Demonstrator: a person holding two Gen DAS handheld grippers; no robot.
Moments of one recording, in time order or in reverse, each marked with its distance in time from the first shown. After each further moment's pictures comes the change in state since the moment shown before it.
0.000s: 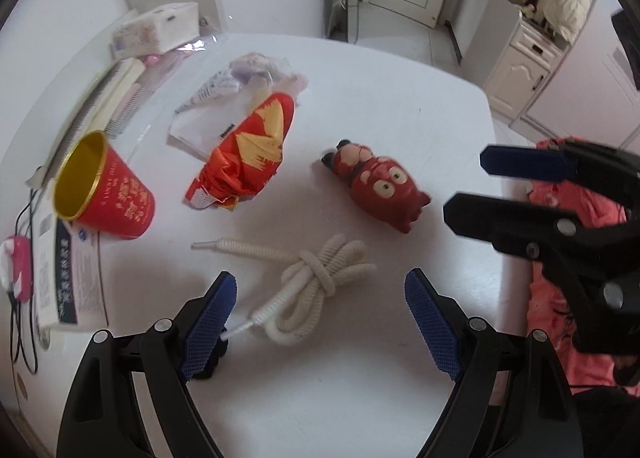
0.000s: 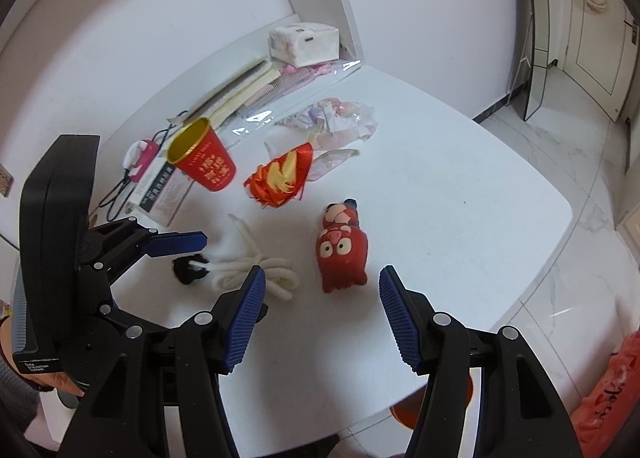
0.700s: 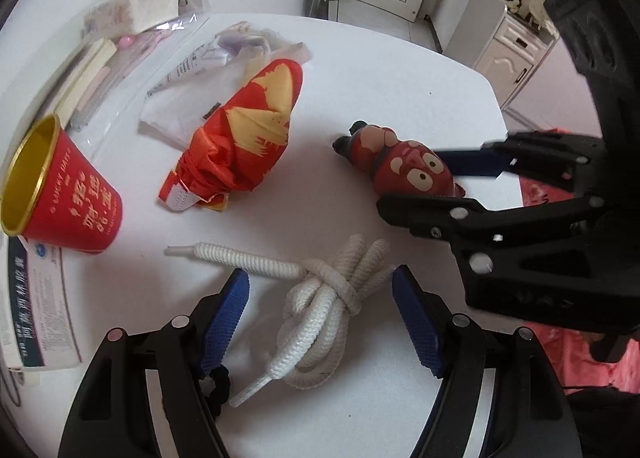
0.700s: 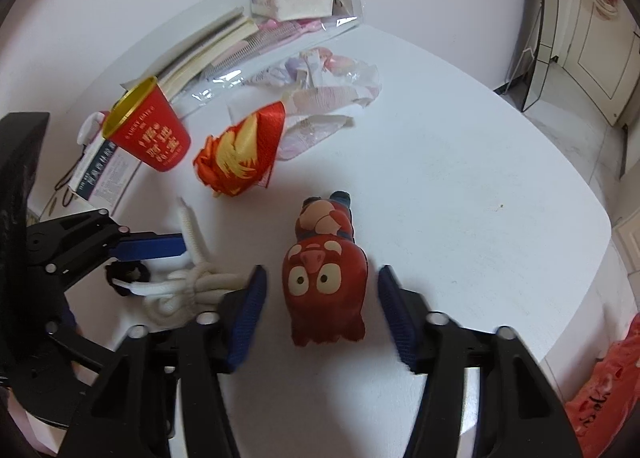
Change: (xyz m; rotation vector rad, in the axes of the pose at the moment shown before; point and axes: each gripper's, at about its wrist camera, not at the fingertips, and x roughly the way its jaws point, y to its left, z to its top) left arm 0.022 0.019 -0.007 0.010 0.008 -0.108; right arm 0.078 -0.003 0.009 -0.040 0.097 -0.066
